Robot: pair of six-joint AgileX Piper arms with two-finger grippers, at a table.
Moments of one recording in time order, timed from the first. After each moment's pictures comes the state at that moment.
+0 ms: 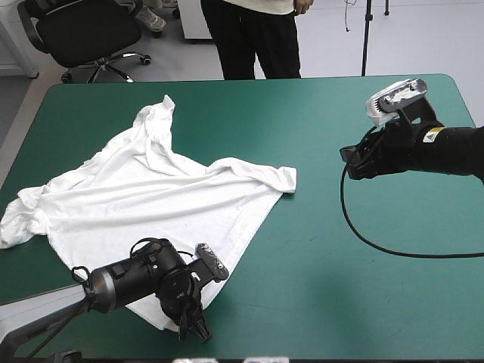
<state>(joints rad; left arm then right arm) -0.95 1.40 -0.71 -0.04 0.97 0.02 0.10 1.21 -1.44 0.44 1.09 -0.49</state>
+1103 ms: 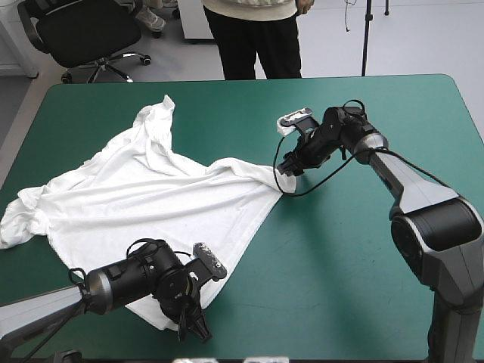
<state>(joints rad) -0.94 1.39 -0.70 -0.06 0.95 0.01 0.32 2.02 -1.69 0.26 0.92 -0.40</state>
